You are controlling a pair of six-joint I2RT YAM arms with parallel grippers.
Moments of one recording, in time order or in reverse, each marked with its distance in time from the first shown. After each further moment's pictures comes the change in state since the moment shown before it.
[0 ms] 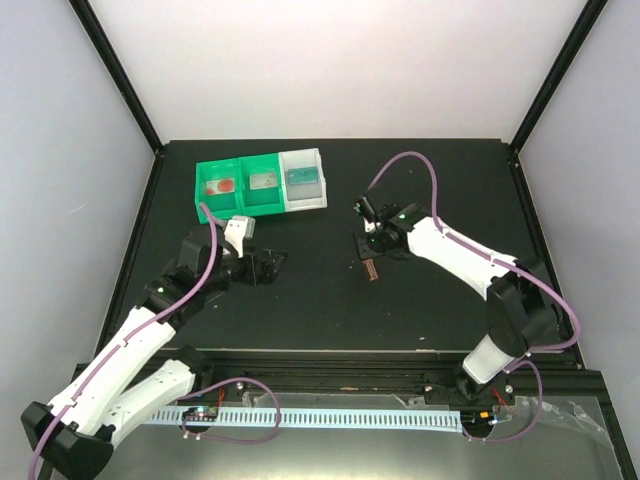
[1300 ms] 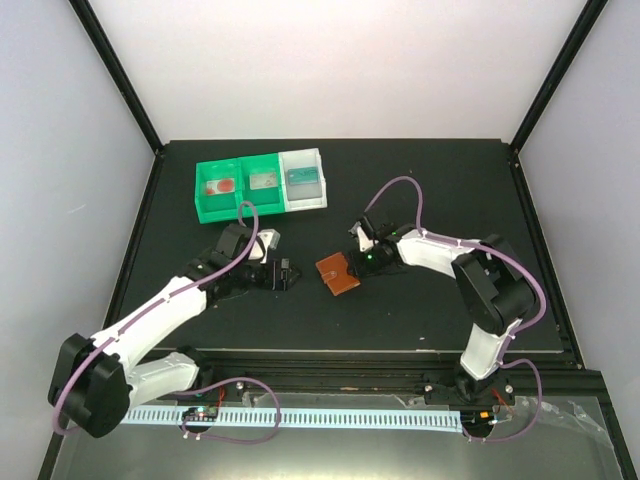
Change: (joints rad) left arm 0.000 0.302 -0.072 0.077 0.139 -0.067; right arm -0.020 0.167 -0.190 0.313 -0.280 0.028
